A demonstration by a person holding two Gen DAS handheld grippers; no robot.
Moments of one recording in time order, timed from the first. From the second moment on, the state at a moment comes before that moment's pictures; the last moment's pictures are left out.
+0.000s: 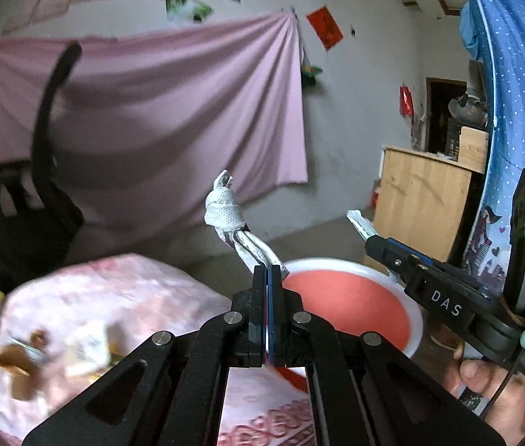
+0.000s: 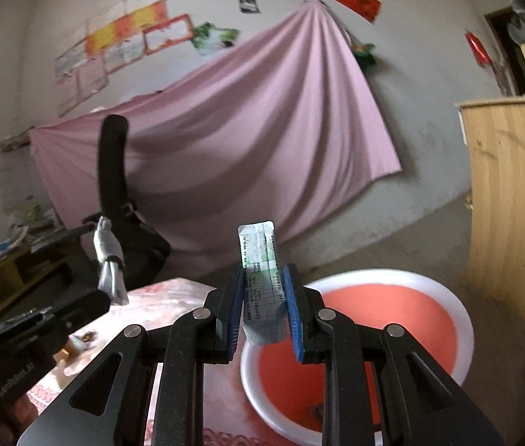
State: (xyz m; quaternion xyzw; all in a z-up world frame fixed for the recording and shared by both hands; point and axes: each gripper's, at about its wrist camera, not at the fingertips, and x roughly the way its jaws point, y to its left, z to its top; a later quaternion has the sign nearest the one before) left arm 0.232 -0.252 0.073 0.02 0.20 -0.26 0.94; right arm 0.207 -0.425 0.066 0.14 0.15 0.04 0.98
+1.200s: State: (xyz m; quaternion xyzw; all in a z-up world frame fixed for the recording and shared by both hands) left arm 0.282 -0.274 0.049 -0.03 0.34 -0.25 0.91; right arm 0.224 -0.455 0.049 0.16 0.23 0.00 0.96
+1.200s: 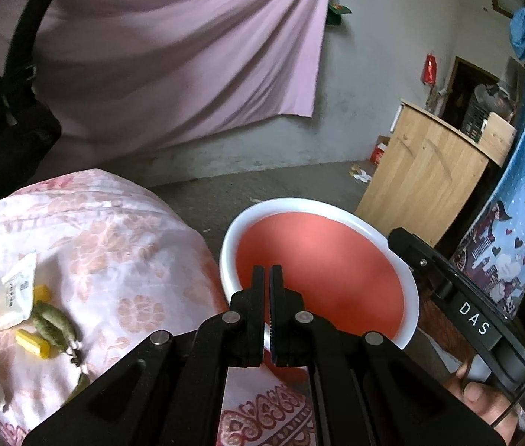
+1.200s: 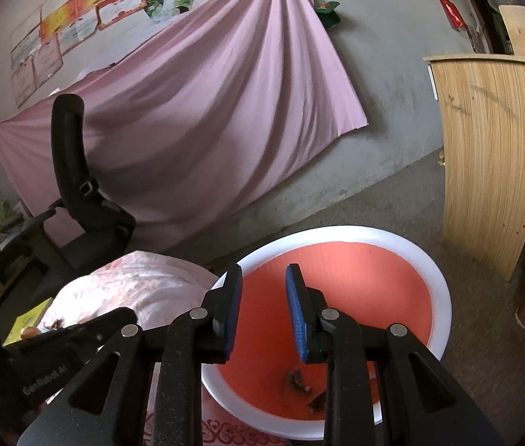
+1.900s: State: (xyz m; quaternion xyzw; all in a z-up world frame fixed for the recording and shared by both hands) left arm 0.233 -0.164 0.092 -0.05 0.24 -0.13 0.96; right arm 0.201 -0.396 0.086 0.13 0.13 0.02 0.98
